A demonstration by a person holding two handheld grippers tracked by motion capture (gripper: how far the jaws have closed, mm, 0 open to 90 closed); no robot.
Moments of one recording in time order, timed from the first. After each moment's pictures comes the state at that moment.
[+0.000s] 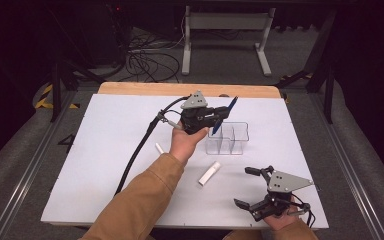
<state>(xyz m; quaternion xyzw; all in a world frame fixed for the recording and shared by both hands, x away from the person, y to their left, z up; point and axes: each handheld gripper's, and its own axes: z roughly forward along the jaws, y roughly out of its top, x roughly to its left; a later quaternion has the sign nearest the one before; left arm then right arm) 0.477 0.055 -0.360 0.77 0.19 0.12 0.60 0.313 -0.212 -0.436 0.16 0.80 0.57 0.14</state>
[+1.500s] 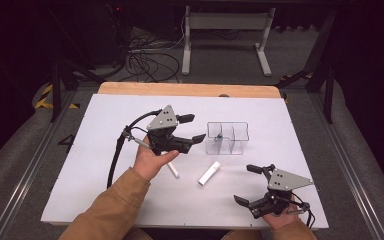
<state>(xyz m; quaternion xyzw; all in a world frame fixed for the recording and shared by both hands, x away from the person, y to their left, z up) 0.404 0.128 -0.342 0.79 0.17 0.17 0.57 0.315 -0.211 -0.435 0.18 0.79 0.57 0.16</state>
